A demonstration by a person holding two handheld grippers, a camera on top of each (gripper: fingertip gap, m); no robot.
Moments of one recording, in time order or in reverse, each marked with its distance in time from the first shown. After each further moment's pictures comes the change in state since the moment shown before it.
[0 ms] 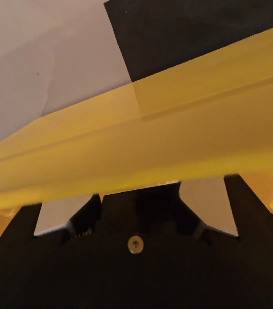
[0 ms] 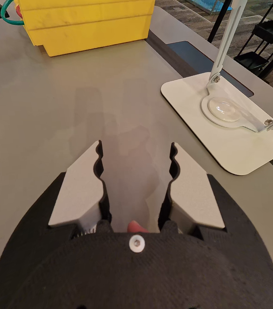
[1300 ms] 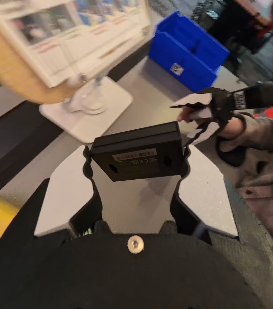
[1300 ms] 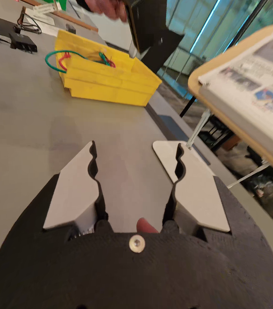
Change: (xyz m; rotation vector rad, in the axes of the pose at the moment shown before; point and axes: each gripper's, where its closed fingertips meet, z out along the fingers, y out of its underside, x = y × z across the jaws) left arm 0.275 0.063 -0.213 0.934 0.611 0.591; right arm -0.029 -0.065 -0.032 0.291 0.070 -0.310
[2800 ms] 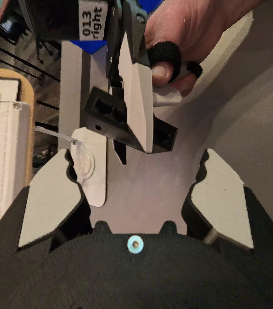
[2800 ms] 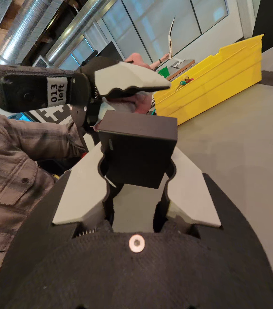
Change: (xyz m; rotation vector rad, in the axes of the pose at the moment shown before) left arm 0.123 0.046 0.154 -0.168 -0.218 1.018; right arm -0.026 -0.028 -0.021 0.194 -0.676 0.894
